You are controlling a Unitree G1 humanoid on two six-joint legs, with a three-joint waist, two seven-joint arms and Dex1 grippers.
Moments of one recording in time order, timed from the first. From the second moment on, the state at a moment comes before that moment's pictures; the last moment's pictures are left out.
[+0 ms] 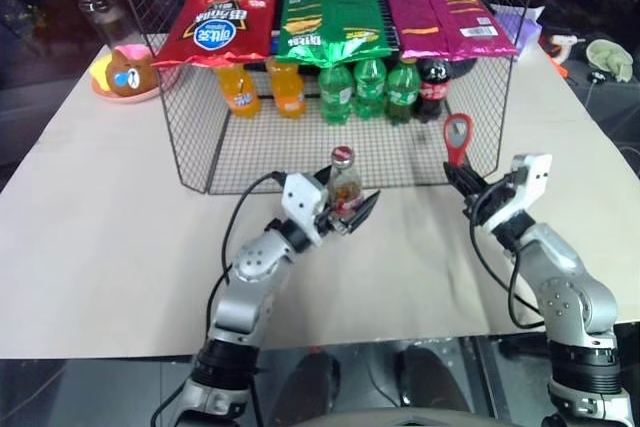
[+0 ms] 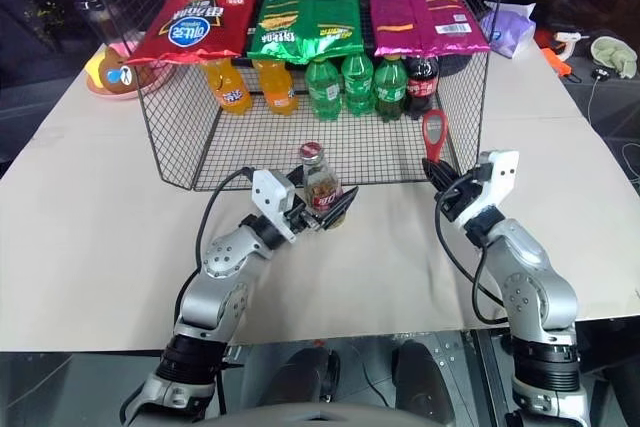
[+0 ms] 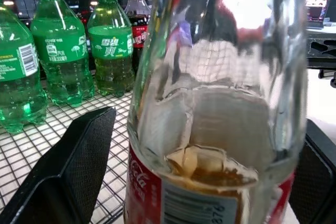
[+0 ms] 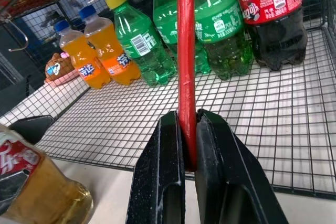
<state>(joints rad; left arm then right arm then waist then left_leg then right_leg) -0.18 0.21 -0.13 -0.15 -0.21 0.00 -0.57 -0.17 -0.27 -0.16 -0.30 0.67 0.50 0.39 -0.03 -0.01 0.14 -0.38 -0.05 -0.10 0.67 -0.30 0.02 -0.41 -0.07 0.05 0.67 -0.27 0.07</state>
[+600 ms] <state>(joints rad) -0.14 0.23 -0.12 -0.27 -0.26 0.04 -0.55 -0.18 -0.27 -0.14 -0.28 0.65 0.50 0.42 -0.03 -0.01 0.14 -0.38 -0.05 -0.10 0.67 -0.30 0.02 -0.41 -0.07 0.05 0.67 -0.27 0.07</state>
